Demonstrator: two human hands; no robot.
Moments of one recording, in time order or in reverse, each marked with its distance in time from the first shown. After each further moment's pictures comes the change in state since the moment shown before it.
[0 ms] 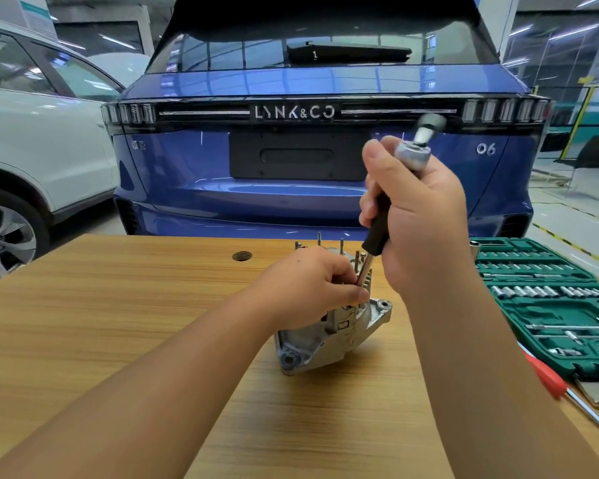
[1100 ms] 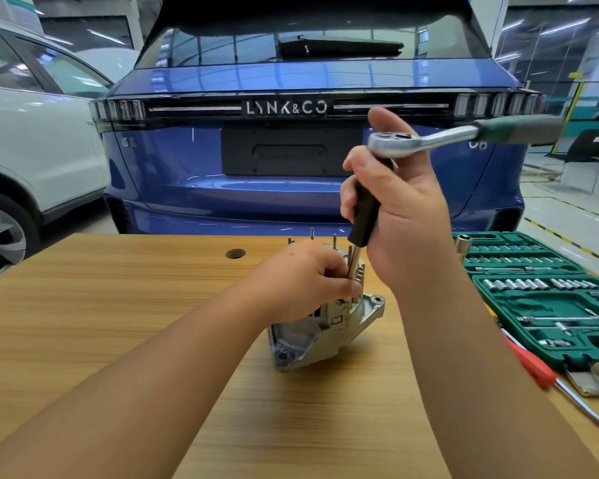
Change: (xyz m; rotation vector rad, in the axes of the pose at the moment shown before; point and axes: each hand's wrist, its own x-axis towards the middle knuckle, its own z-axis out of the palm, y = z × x) left_hand 0.003 0.000 -0.001 -0.054 -0.005 0.001; right_hand 0.004 0.005 -0.004 0.134 -0.142 -0.027
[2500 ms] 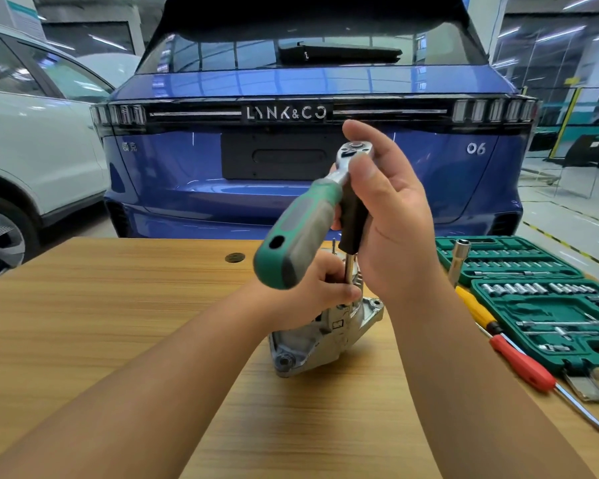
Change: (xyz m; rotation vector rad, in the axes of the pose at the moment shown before) left_hand -0.005 0.007 0.001 -0.046 0.023 0.009; right_hand -0.004 0.005 0.010 -0.056 -0.075 -0.017
